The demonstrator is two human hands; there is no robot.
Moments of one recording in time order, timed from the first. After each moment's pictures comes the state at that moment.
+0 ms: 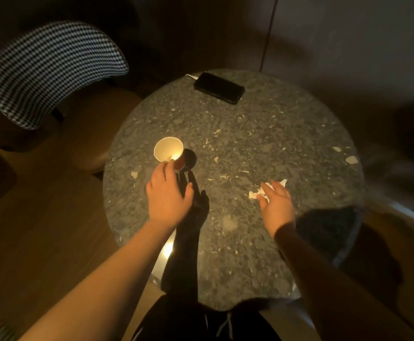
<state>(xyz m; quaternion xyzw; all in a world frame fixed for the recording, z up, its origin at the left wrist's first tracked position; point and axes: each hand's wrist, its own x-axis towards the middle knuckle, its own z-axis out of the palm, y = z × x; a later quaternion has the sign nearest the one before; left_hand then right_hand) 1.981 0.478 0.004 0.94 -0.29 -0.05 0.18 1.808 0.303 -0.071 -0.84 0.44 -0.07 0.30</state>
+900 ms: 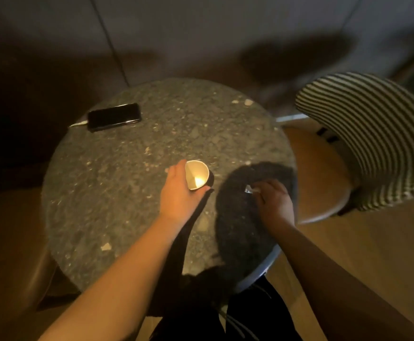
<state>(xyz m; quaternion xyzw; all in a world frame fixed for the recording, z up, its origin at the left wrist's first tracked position) 2.012 0.433 -0.009 0.70 -0.62 -0.22 0.28 1.780 0.446 -0.027 -0.68 0.68 -0.22 0.16</state>
